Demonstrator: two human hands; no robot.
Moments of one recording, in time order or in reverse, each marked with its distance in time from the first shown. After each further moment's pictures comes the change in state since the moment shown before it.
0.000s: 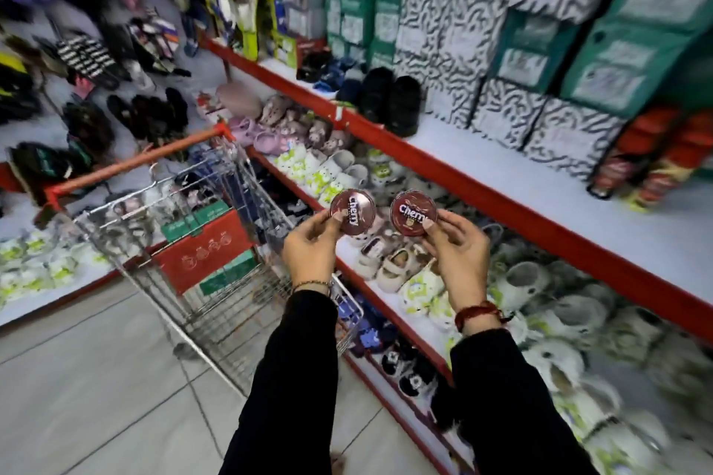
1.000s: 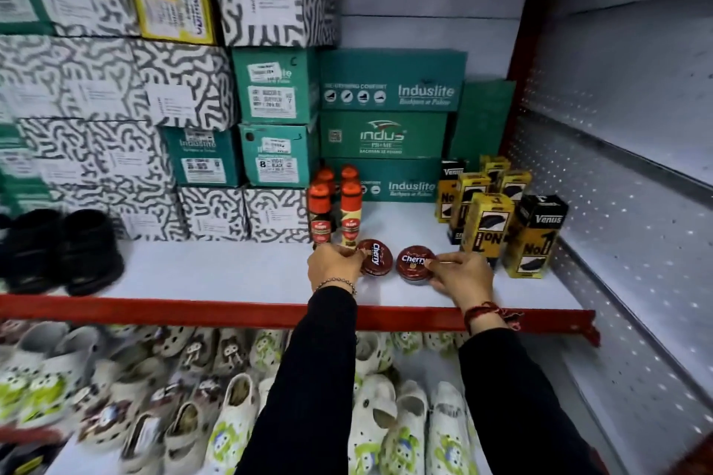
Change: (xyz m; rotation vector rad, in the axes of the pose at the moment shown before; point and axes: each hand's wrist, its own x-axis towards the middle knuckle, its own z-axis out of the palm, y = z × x) left_hand -0.147 0.028 0.354 0.550 -0.848 0.187; right_hand 0.033 -0.134 -0.305 -0.354 0.864 0.059
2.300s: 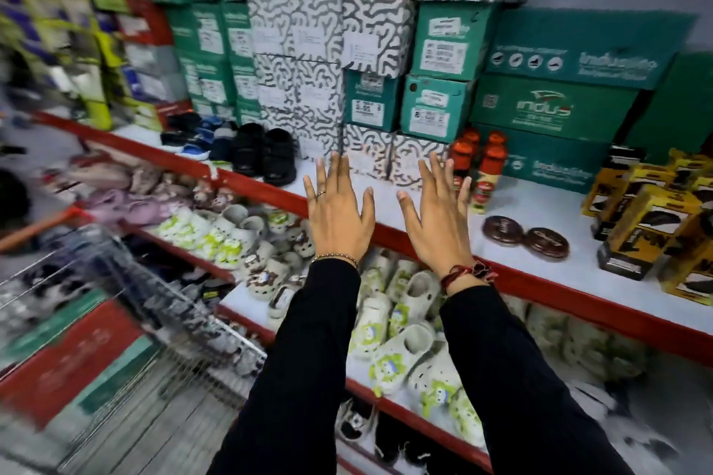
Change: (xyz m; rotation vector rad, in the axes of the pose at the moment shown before) left_hand -0.072 -0.057 -0.167 0.667 0.584 0.379; right_hand -0.151 -0.047 0.129 -0.608 -0.314 -1.063
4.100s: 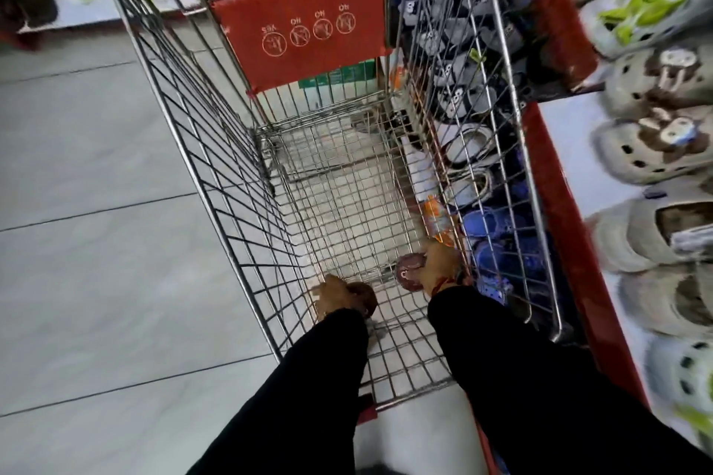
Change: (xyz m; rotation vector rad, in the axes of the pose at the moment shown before) left_hand -0.376 -0.464 0.200 -0.161 -0.508 -1.932; right_hand -0.298 -0.137 0.598 0.166 -1.458 0.421
